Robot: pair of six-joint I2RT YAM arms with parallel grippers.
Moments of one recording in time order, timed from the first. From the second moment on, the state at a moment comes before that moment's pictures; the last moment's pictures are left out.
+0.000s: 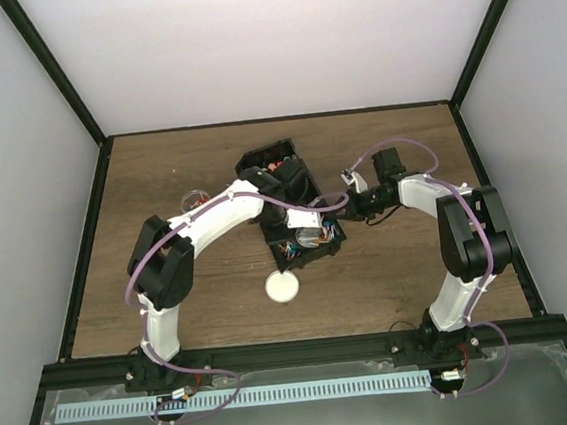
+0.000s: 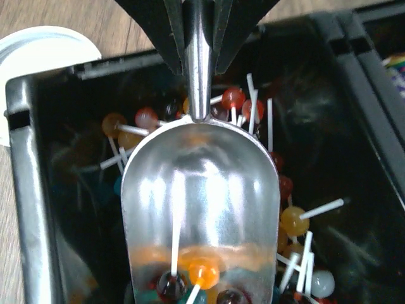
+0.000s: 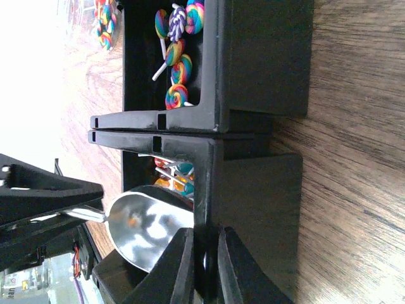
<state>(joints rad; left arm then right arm) -0.78 1.98 1.64 -1.09 0.05 0.79 0.17 1.74 1.01 -0.42 -0.87 0.16</state>
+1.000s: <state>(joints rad) -0.65 1.82 1.20 -0.62 0.35 0.56 0.17 1.74 1.01 -0.40 -0.85 0.15</state>
